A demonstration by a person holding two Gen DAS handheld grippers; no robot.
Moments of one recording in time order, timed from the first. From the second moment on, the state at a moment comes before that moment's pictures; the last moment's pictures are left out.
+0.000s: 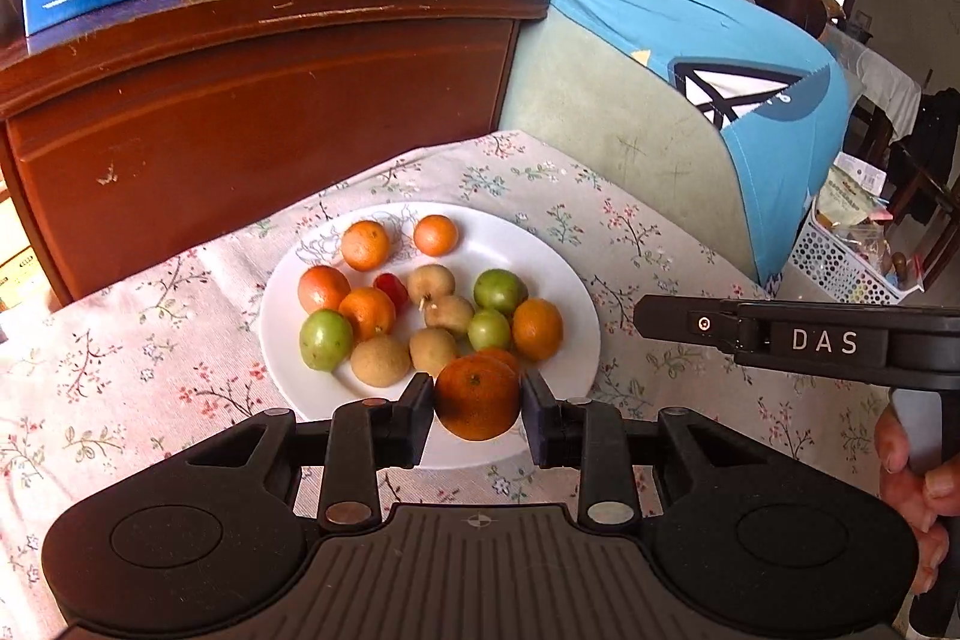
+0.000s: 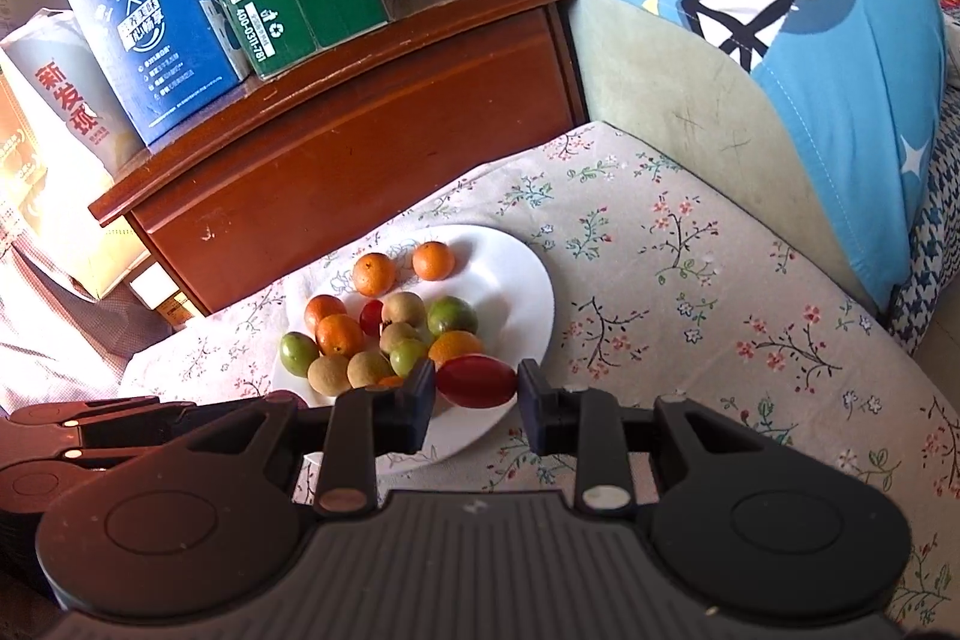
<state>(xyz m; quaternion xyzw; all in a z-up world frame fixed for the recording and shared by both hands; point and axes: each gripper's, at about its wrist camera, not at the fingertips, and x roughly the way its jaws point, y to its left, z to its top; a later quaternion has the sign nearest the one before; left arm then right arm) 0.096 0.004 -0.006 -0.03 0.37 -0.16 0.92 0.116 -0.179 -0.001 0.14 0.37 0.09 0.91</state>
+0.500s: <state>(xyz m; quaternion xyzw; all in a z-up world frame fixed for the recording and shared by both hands) 0.121 0.012 -0.006 -0.05 0.38 -0.13 0.92 0.179 -0.168 -0.009 0.16 0.35 0.10 0.92</state>
